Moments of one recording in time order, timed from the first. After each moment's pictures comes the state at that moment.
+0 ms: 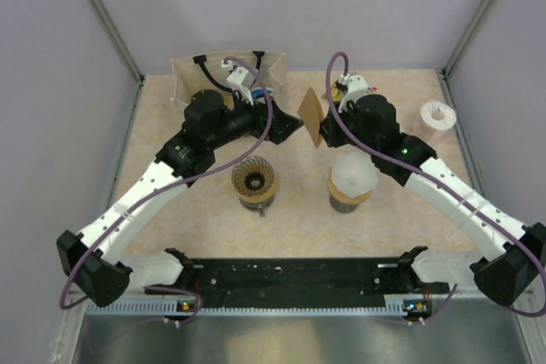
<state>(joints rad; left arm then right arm) -0.62 1.18 1.20 -0.10 0.30 -0.42 0.66 1.19 1.18 -0.33 0.03 0.28</state>
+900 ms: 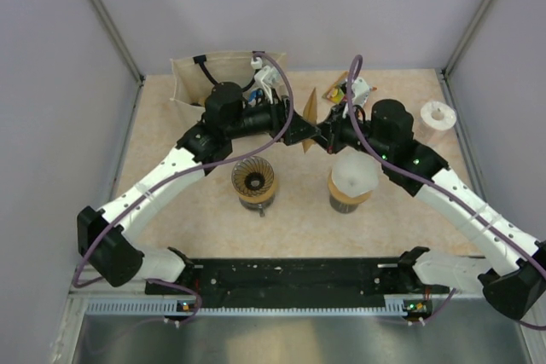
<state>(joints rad) -0.65 1.37 1.28 0.00 0.59 -0.57 0.66 1.11 1.12 -0.21 -0.25 0.34</state>
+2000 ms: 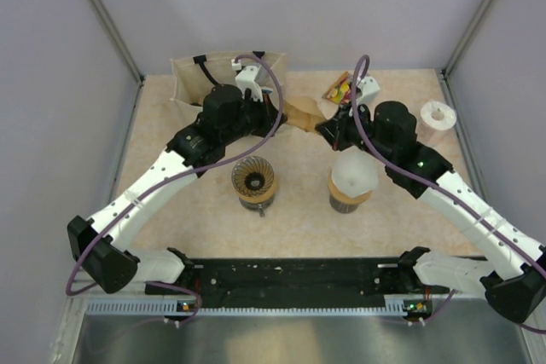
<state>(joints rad) -0.65 1.31 1.32 -0.28 0.13 -0.41 0.66 1.08 1.12 -0.25 -0.09 0.33</state>
